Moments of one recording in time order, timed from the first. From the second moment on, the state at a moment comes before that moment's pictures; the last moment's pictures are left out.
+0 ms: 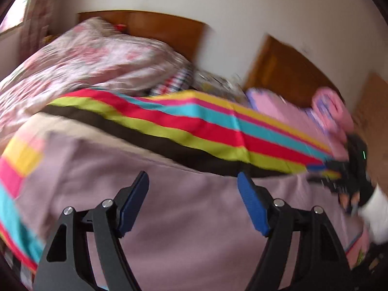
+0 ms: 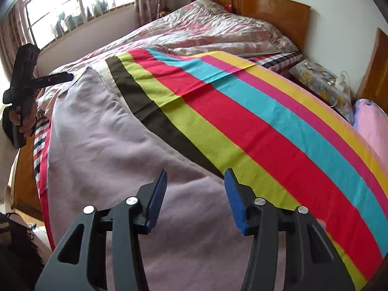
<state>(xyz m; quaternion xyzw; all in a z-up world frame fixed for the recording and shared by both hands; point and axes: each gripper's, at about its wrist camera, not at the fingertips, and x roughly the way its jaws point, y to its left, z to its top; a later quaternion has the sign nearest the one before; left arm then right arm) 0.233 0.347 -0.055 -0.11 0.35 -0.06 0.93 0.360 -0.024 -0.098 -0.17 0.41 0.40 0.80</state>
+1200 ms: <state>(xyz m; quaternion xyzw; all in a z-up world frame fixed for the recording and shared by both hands) 0.266 0.268 -0.077 -0.08 0.41 -0.14 0.90 0.355 -0.038 -0.082 -0.15 0.40 0.36 0.83</state>
